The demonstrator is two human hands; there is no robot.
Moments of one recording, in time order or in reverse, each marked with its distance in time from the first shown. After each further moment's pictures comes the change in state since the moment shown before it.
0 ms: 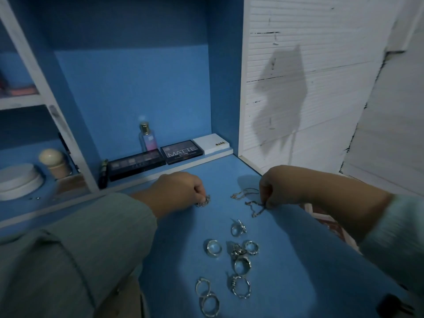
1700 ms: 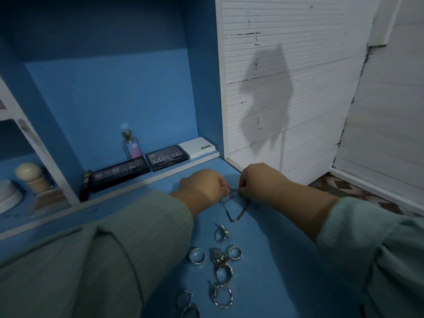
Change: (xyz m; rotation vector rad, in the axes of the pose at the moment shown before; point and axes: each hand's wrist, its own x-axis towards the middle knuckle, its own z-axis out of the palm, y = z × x) left_hand 0.027 0.076 0.010 -0.228 0.034 -0.094; right_hand 0.030 0.002 0.021 0.168 0.226 0.198
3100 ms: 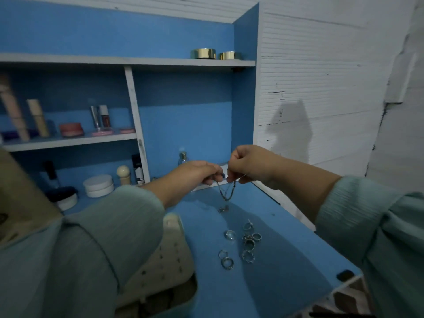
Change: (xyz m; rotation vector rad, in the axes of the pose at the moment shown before) left_hand -0.160 -0.033 -0.101 -0.747 0.190 0.170; right_hand -0.115 -0.104 -0.101 0.780 -0.030 -0.304
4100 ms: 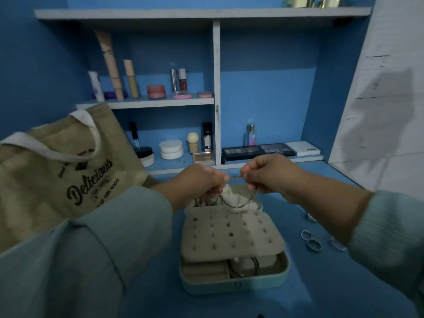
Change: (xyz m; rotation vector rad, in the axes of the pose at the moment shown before) left_hand -0.075 -0.086 -0.085 -0.053 0.184 -0.361; right_hand 0.018 -0.007 0.135 0.166 -0.163 0.104
